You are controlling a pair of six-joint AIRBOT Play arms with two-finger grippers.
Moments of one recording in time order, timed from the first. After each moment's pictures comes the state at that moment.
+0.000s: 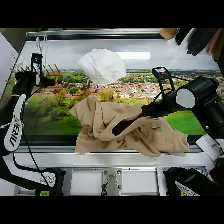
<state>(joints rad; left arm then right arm) 0.08 -1.63 1.41 1.92 -0.72 -1.65 0.49 -1.06 1.27 -1.57 1.49 1.87</state>
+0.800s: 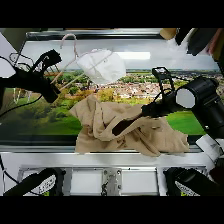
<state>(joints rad) 0.01 -1.18 1.41 1.25 -1.47 -0.62 0.49 -1.06 1.27 -1.57 1.49 1.87</state>
